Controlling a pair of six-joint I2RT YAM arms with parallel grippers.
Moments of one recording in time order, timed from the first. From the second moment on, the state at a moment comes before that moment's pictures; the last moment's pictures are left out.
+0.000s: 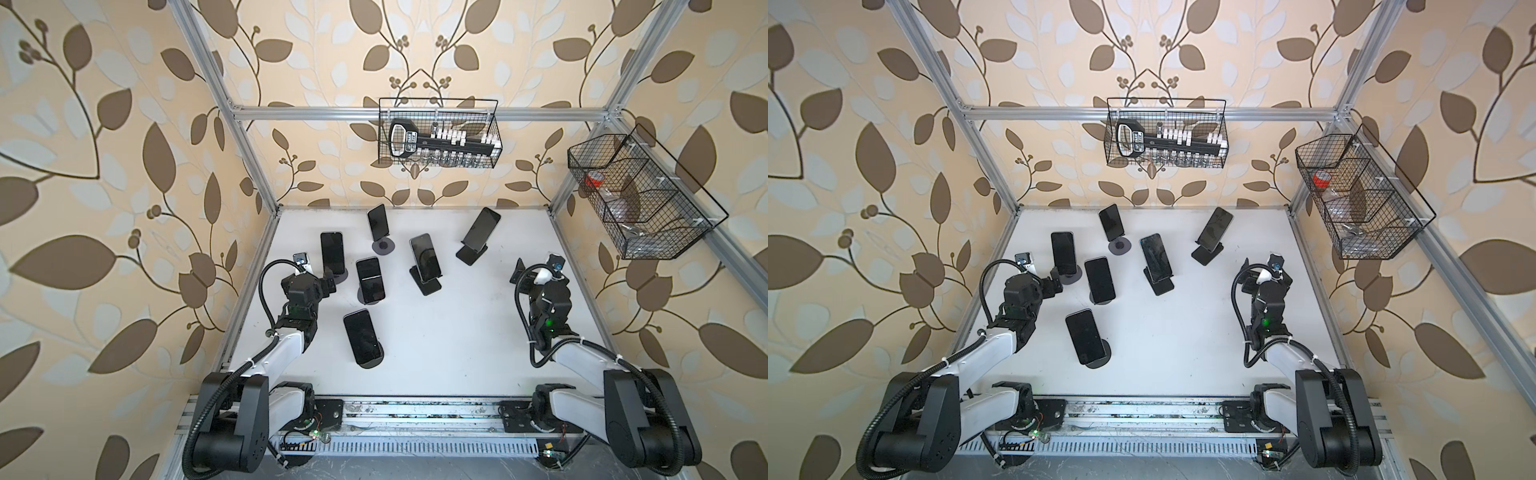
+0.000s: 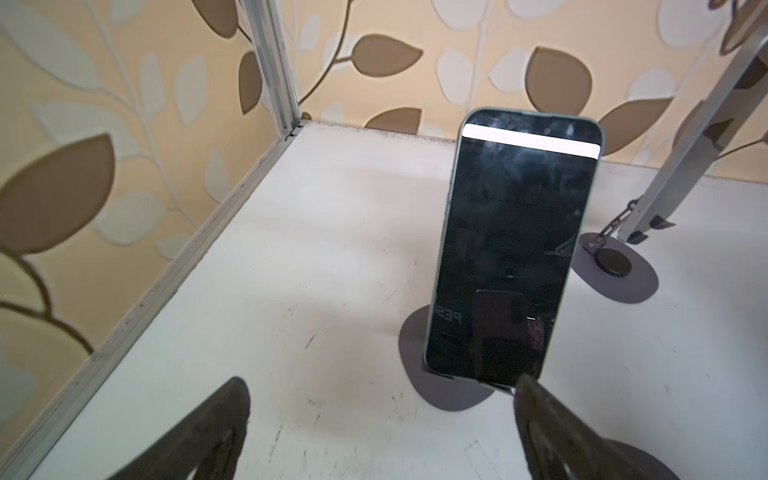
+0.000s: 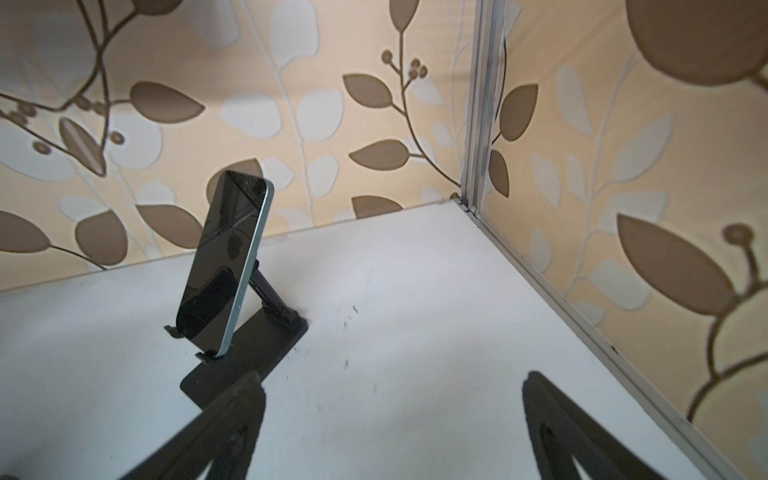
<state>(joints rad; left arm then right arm) -0.04 1.11 0.41 0.32 -0.27 -0.15 0.00 1.15 0.32 0.71 0.31 0.11</state>
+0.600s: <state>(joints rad) -0.04 0.98 0.85 -0.09 -0.01 -0.10 0.09 1.12 0.72 0.26 0.00 0.27</state>
